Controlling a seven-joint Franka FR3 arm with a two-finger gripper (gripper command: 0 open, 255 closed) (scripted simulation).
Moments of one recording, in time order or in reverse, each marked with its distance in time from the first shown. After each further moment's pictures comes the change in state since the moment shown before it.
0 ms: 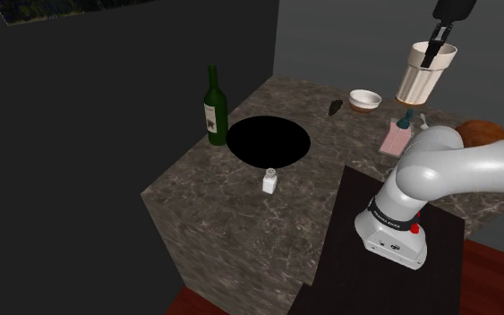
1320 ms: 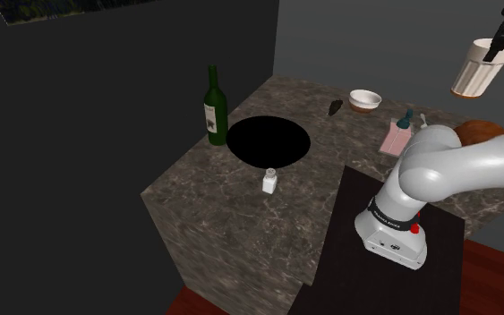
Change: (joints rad) arm 0.077 0.059 -0.444 0.366 -0.370 0.022 -0.464
